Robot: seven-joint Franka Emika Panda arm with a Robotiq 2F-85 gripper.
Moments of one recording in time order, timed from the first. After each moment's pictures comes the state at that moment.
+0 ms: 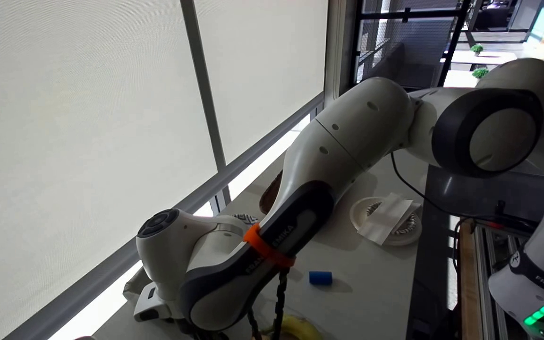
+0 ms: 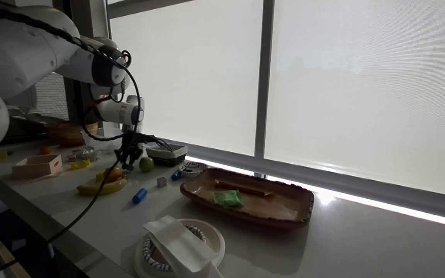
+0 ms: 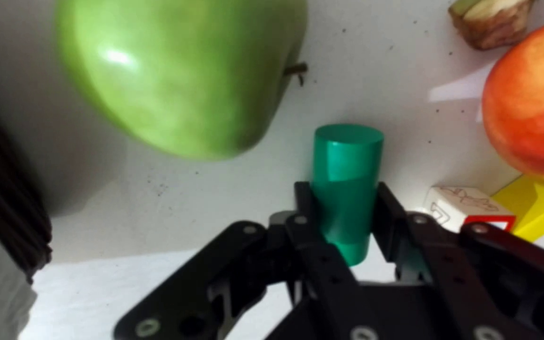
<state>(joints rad) 0.38 0.98 0.31 -1.30 -0.15 2.19 -0.87</state>
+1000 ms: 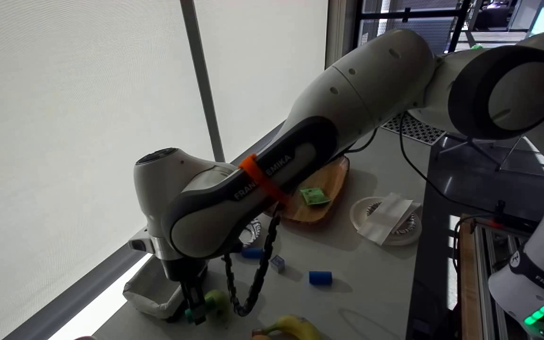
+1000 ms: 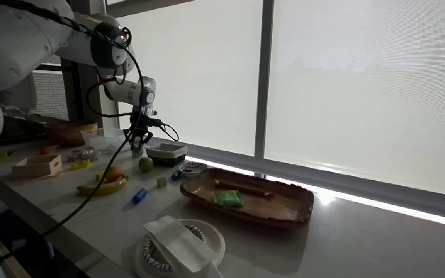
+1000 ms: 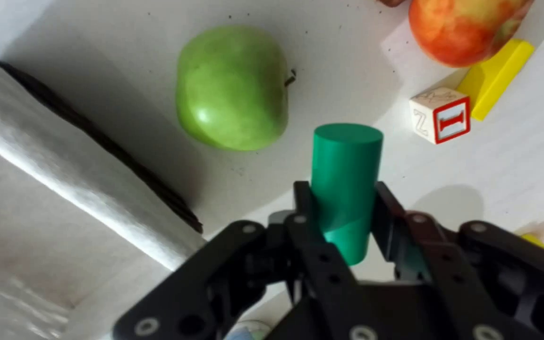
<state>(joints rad) 0.30 0.84 0.31 -1.33 -0.03 2.14 -0.55</state>
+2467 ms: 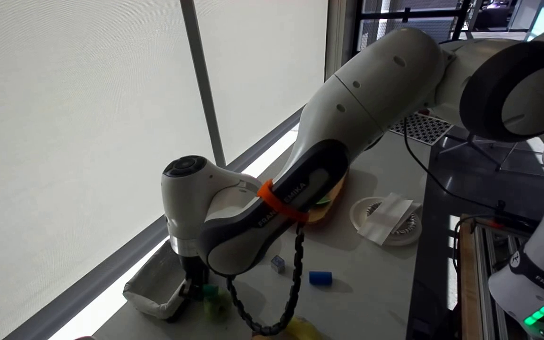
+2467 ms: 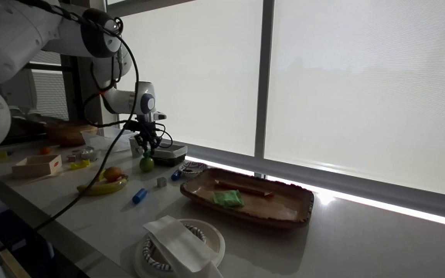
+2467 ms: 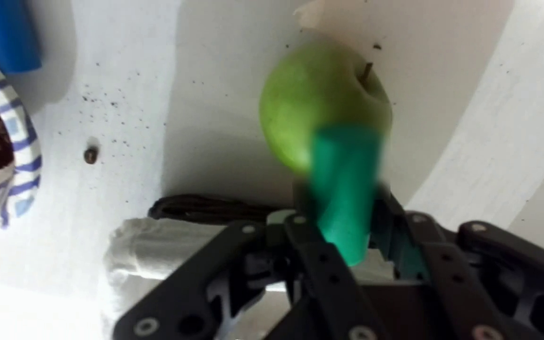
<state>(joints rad) 0.41 0.77 0.12 -1.50 -0.10 2.43 0.15</state>
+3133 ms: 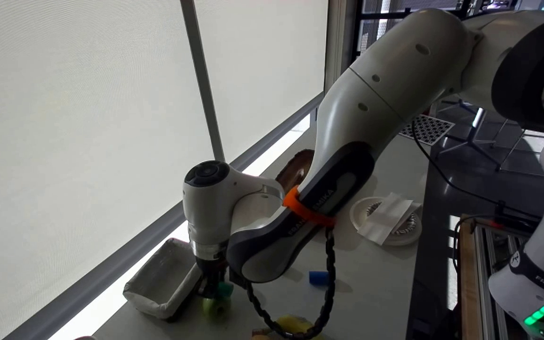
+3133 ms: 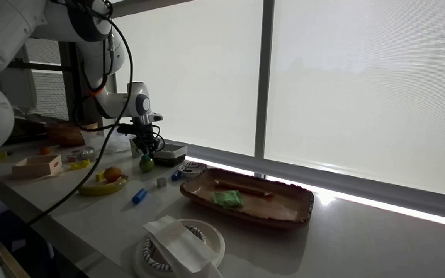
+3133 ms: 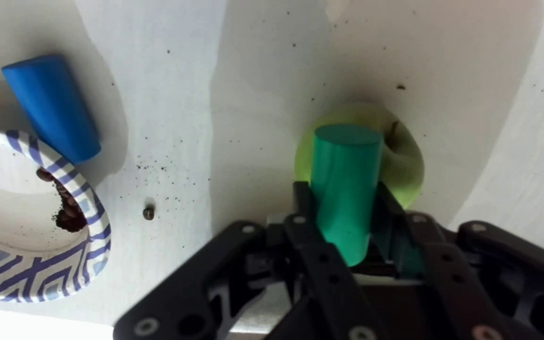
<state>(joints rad) 0.46 0.67 0.04 -1.70 -0.15 2.55 0.35</state>
